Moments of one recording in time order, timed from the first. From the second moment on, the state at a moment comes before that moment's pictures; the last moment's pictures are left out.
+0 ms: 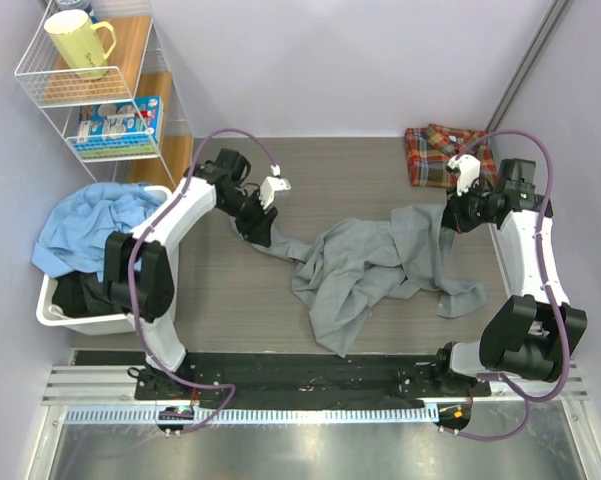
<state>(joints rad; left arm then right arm) -0.32 1.86 1.58 -1.00 0.62 0.70 -0.28 1.37 1.20 -0.80 -0.60 -0.65</state>
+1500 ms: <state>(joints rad) -0.70 1.75 2.03 -1.10 0.36 0.28 -0.41 1.25 1.47 -0.48 -0.67 -0.17</state>
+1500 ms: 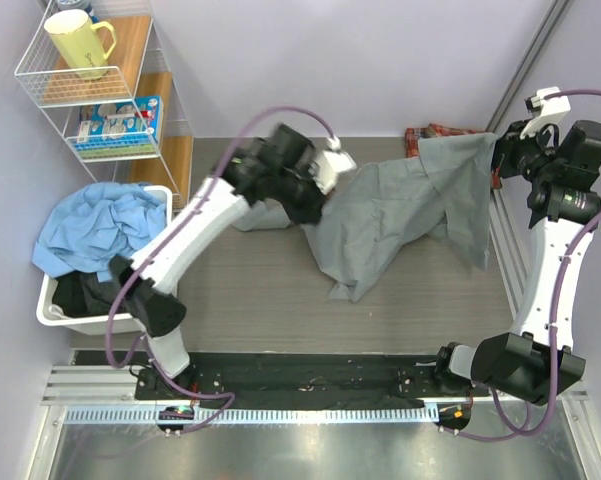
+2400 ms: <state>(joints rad) -0.50 1.78 1.43 -0.76 0.60 0.30 -0.41 1.28 1.35 -0.57 -0.72 -0.31</state>
